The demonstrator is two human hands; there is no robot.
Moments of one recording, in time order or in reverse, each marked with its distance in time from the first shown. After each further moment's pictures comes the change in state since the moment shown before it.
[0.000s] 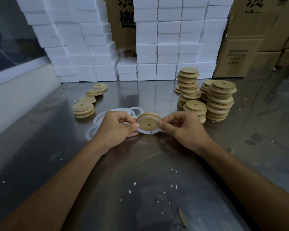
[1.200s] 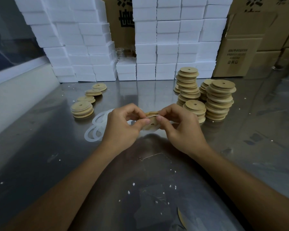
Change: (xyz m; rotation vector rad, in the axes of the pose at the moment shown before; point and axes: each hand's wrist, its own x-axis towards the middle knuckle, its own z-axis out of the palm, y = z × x) left_hand -0.008 0.010 0.021 0.264 0.146 0.402; right_hand -0.004 -0.004 0.012 -0.150 0.150 -0.354
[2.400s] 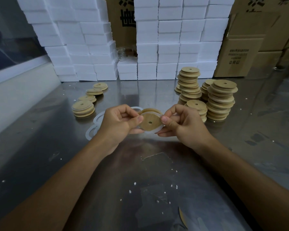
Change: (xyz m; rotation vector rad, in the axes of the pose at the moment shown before) left_hand 0.005 -0.004 -0.010 -0.459 -0.063 -0.382; right_hand 0.006 -0.007 -0.011 0.428 -0.175 0.369
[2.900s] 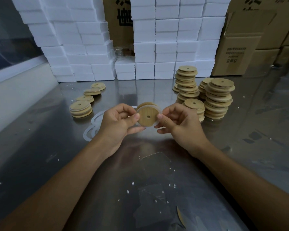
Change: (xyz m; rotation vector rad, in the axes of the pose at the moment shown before) left_hand -0.001 -0.003 0.004 -0.153 -0.013 -0.045; right_hand -0.002 0.007 0.006 -0.001 0.107 -0.133
